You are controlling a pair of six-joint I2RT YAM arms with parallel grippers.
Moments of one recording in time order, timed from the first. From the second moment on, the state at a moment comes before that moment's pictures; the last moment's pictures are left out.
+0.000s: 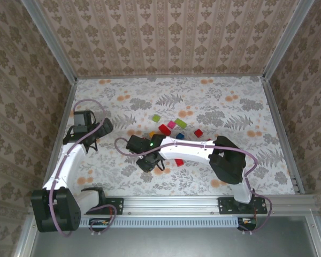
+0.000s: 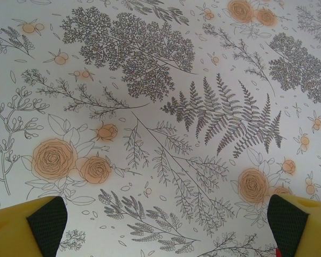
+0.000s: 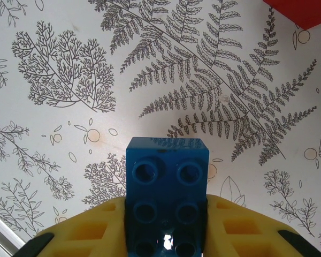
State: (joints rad) left arm -0.02 1.10 0.75 -0.48 -0.01 -0.40; right arm 1.12 2.00 1.55 -0.84 0.06 0.29
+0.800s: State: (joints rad) left arm -0.02 1.10 0.75 -0.48 0.00 -0.40; right arm 1.13 1.98 1.51 -0.81 0.08 0.32
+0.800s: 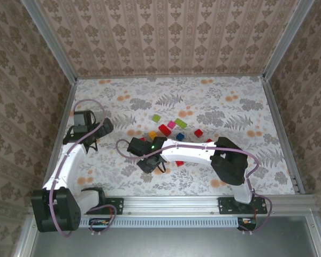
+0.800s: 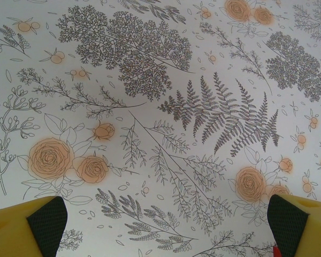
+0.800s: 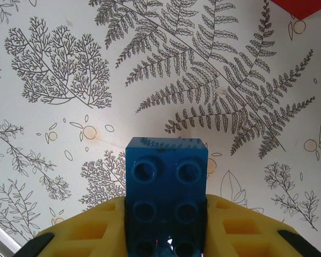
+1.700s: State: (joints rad) left arm -0.02 1.10 0.75 -0.48 0.01 -0.40; right arm 1.08 1.84 1.38 -0.87 0.14 0.34
